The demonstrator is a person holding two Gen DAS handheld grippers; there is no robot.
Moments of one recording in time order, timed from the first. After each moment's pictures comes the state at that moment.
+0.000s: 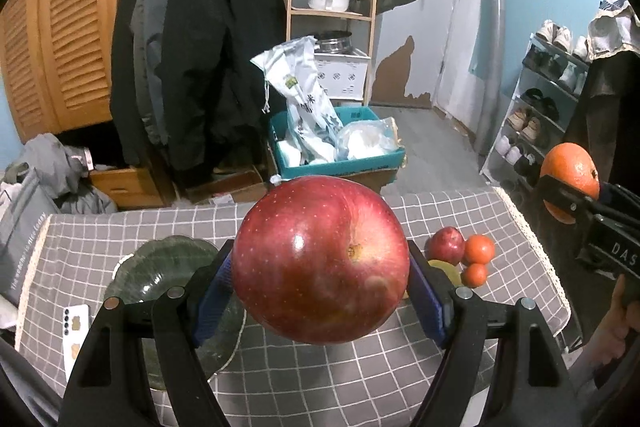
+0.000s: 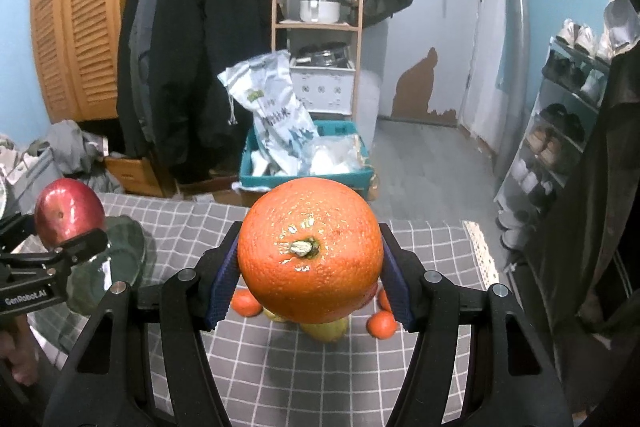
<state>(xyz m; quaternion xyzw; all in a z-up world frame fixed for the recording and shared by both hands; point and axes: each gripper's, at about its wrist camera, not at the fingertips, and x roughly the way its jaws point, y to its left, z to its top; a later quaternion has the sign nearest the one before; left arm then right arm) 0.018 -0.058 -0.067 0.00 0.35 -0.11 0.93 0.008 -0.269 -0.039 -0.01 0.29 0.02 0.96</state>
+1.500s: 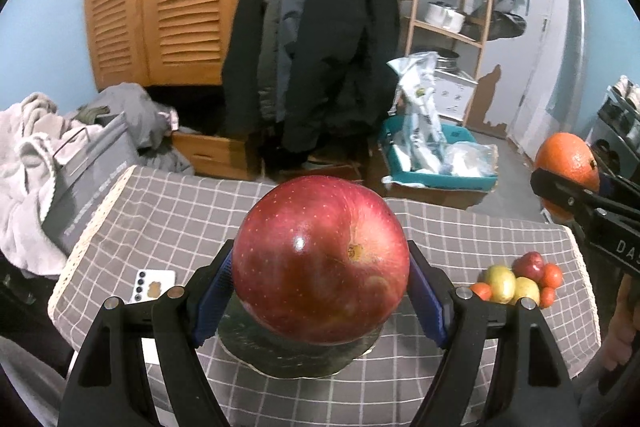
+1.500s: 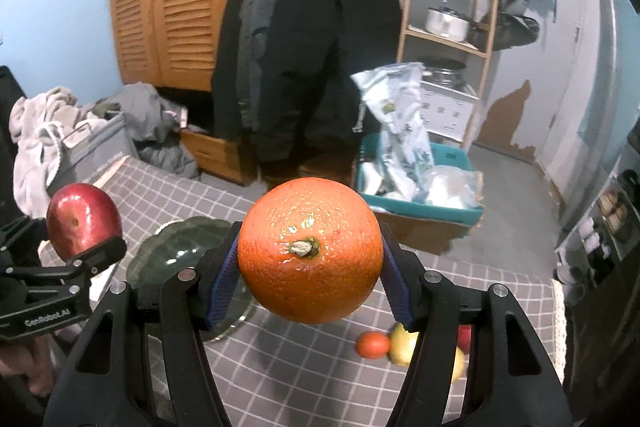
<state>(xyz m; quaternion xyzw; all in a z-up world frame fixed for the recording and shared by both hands) 0.007 0.101 -0.080 -0.06 0.35 0.03 0.93 0.055 -0.094 -0.032 -0.07 0.31 0.16 0.94</state>
